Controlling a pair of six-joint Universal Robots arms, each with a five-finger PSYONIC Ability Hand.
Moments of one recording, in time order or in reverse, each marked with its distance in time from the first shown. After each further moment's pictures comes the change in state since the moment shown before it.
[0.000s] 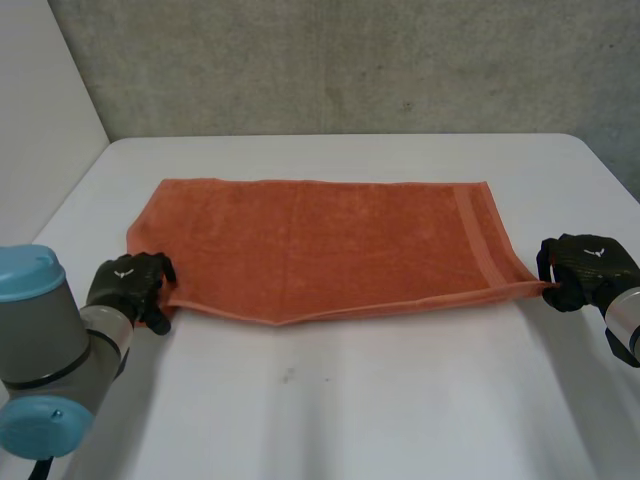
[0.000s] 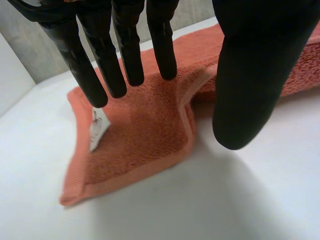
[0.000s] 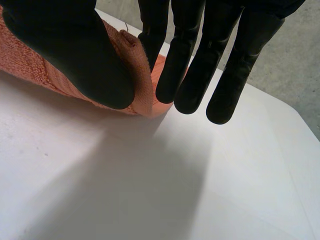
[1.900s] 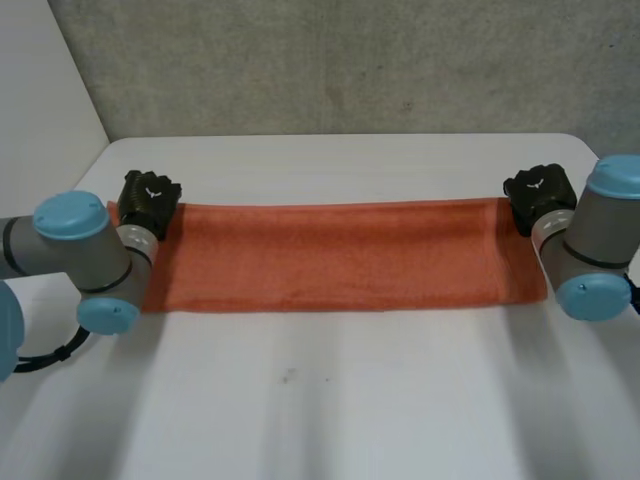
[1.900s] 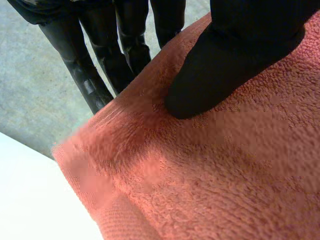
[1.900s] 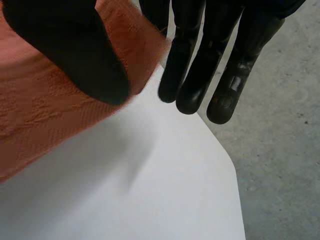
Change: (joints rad) left arm 0.027 -0.487 0.690 0.121 0.082 0.555; right arm 0.244 0.528 -0.792 0.068 0.327 -0.327; left_hand 0.655 0.662 0.661 0.660 0.659; right_hand -0.002 -0.003 0.001 0.000 0.000
